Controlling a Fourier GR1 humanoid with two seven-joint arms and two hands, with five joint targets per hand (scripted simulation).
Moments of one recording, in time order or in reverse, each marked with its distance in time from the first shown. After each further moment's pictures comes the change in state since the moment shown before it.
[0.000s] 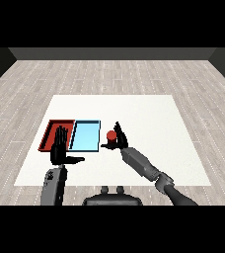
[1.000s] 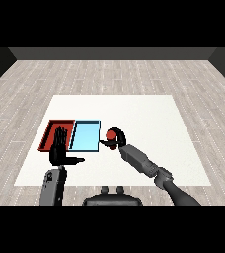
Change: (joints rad) left arm 0.015 0.004 -0.005 -0.015 0.003 0.006 -0.006; right arm -0.091 -0.003 0.136 0.070 -0.054 -0.215 0.073
